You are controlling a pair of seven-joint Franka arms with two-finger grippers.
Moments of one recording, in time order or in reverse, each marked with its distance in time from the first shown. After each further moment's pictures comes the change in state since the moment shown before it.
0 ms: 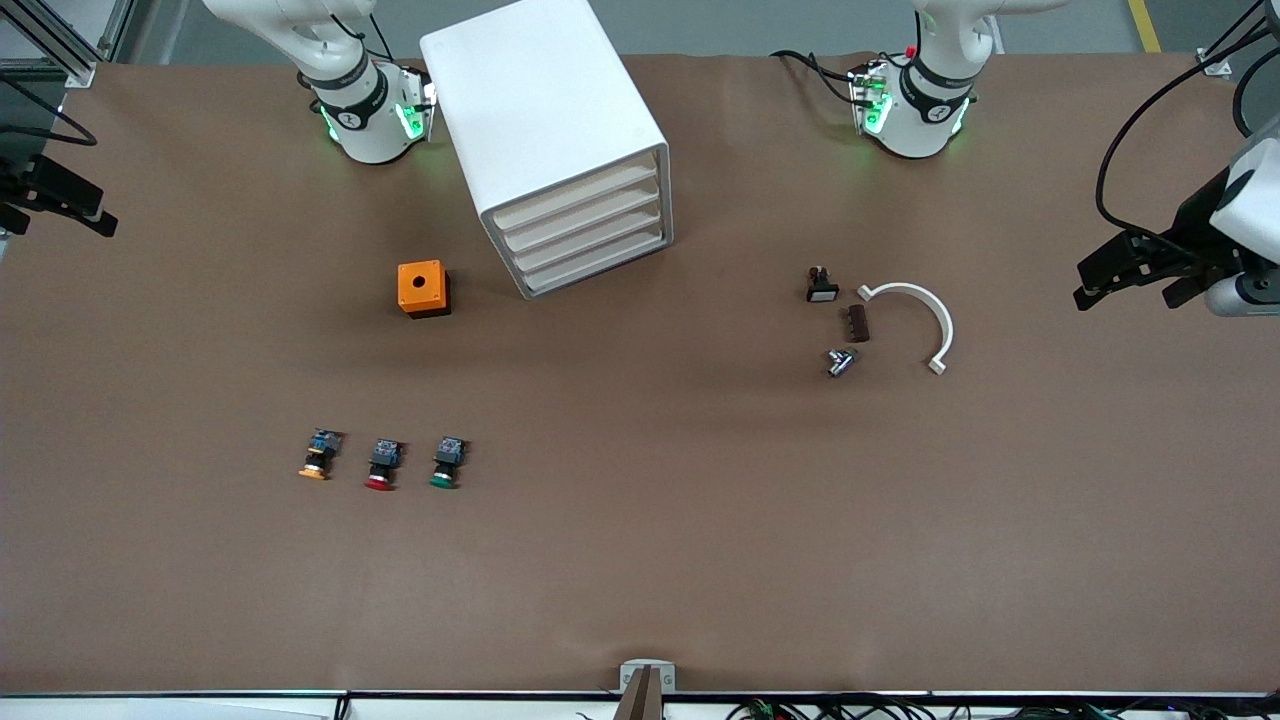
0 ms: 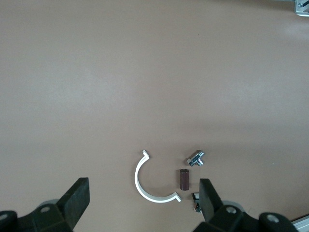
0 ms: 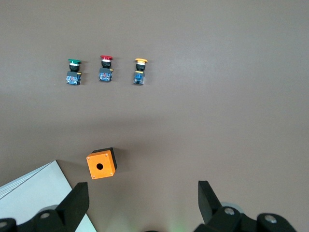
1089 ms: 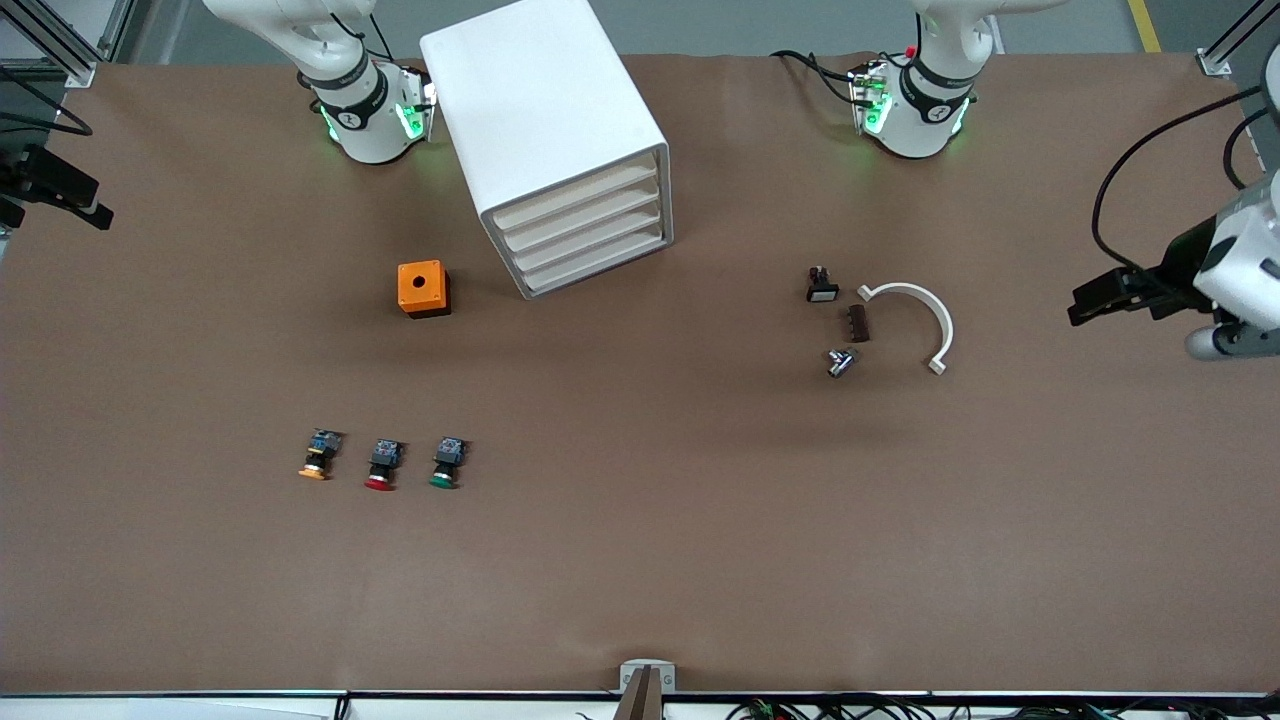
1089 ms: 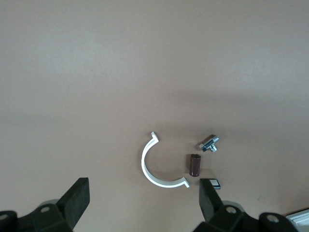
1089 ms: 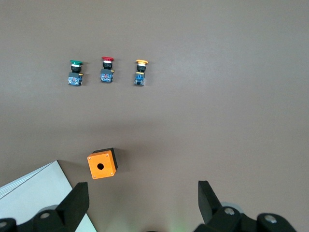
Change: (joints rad) left arm 0.038 0.114 0.011 -0.009 0.000 -0.054 0.000; right arm 0.000 -0.012 0.001 -0.005 0.000 0.000 0.000
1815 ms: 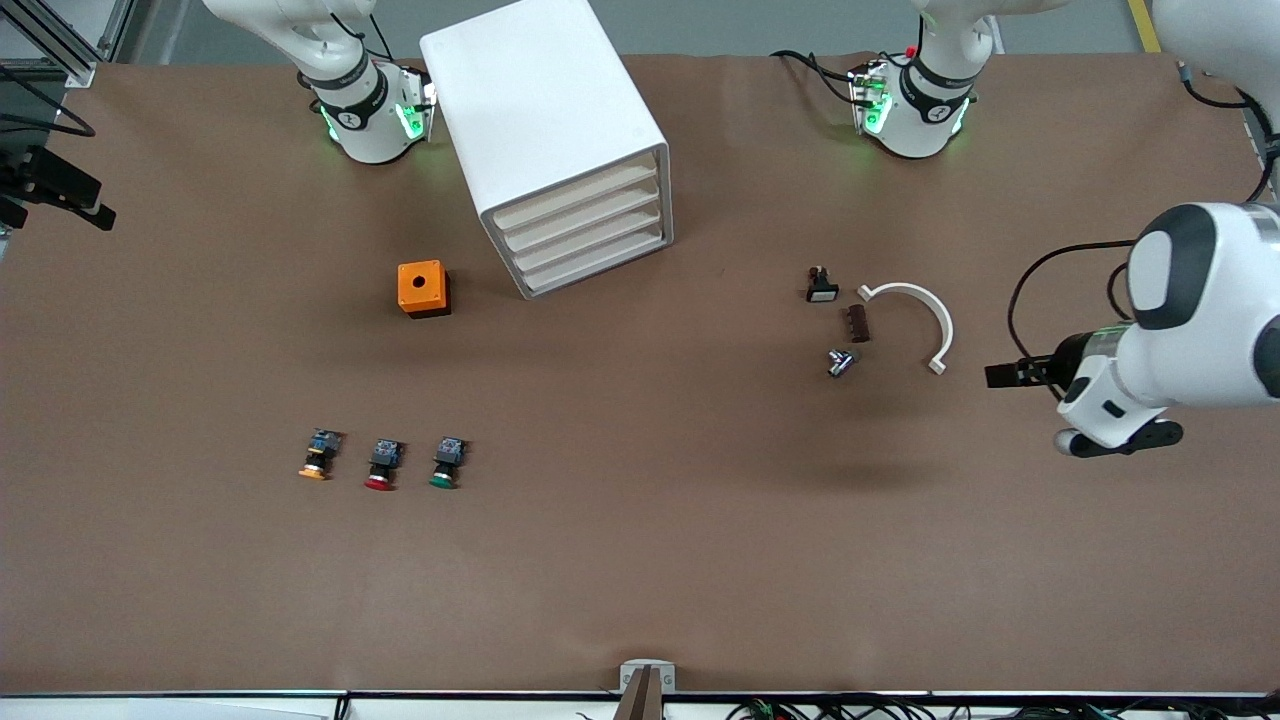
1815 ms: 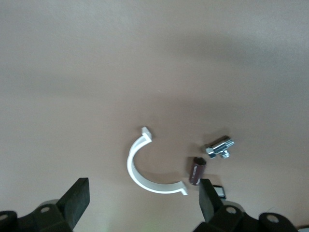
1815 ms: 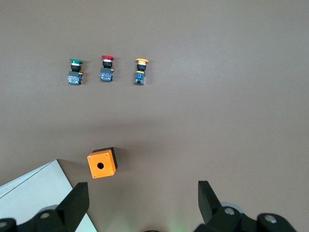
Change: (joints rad) left arm -0.071 0.268 -0.009 0.033 0.021 0.017 -0.165; right arm 0.000 0.000 0.001 -0.004 0.000 0.000 0.000
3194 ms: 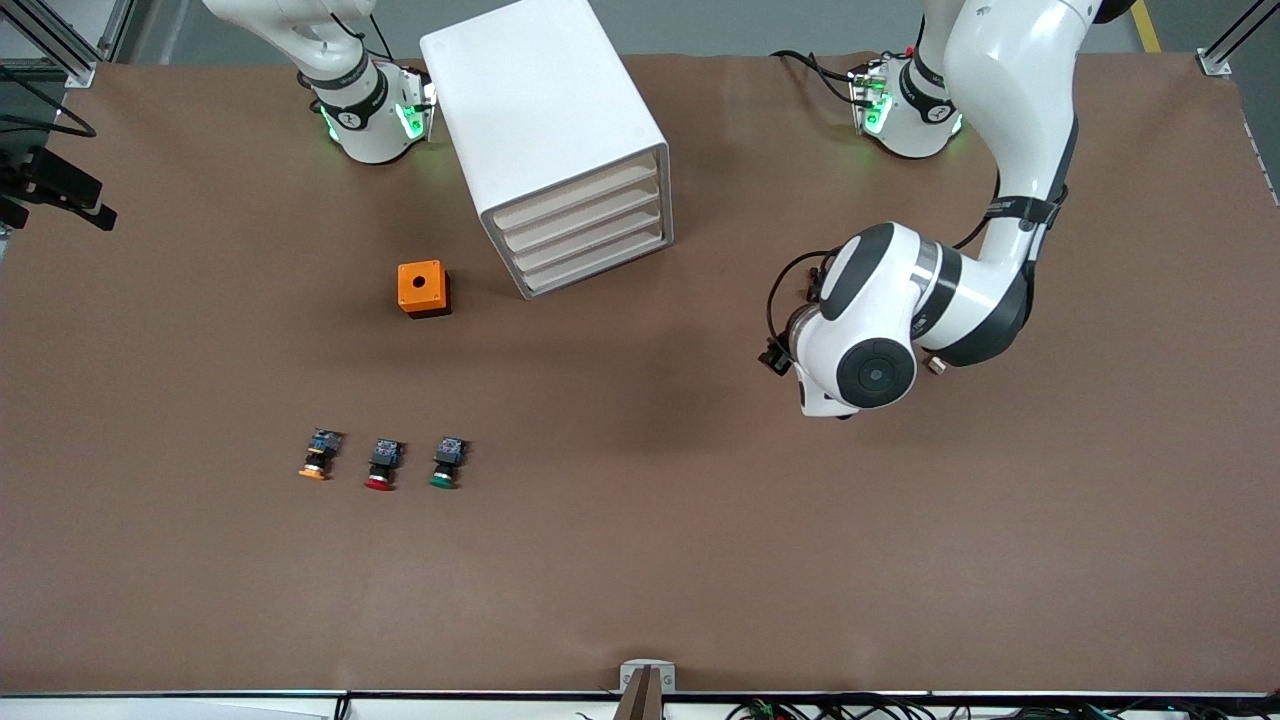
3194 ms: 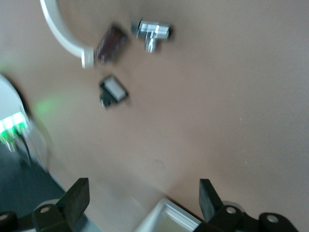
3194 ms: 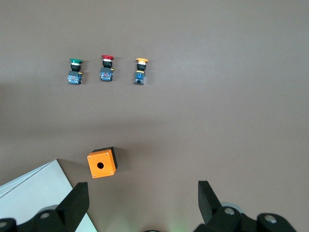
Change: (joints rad) left arm -0.384 0.202 -0.009 0.154 -0.245 -0.159 -1.151; right arm 0.000 0.000 0.000 -0.002 0.000 0.000 0.000
